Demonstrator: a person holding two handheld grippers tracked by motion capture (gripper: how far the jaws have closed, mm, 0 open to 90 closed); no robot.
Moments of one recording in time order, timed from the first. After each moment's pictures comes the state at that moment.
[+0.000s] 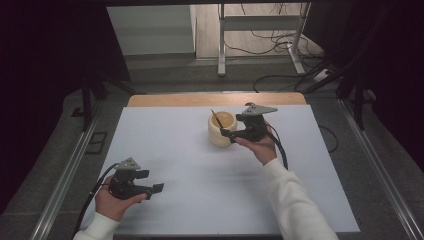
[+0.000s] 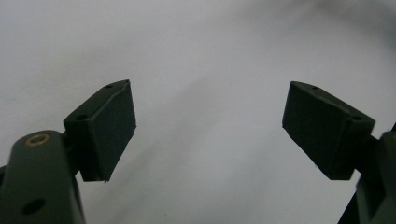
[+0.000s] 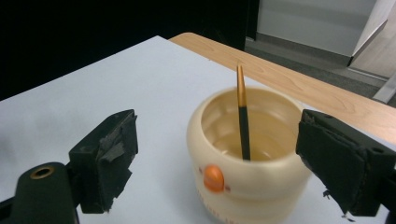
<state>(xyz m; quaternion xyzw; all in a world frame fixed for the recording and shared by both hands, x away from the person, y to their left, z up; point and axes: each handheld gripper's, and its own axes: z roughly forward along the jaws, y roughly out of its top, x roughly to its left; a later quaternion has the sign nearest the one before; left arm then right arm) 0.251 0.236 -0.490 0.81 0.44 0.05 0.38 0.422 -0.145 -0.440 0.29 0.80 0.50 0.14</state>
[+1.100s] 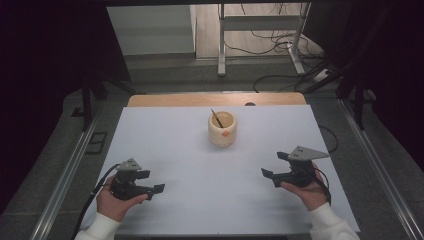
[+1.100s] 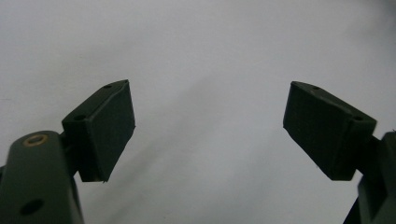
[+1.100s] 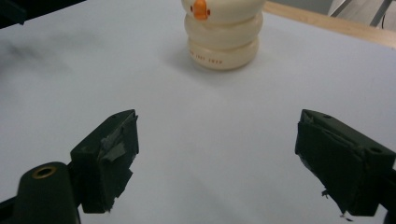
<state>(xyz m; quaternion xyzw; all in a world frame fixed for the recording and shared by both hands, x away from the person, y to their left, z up) 0.251 0.233 -0.493 0.81 0.44 0.05 0.38 0.311 -0.265 -0.467 0.32 0.82 0.46 0.15</state>
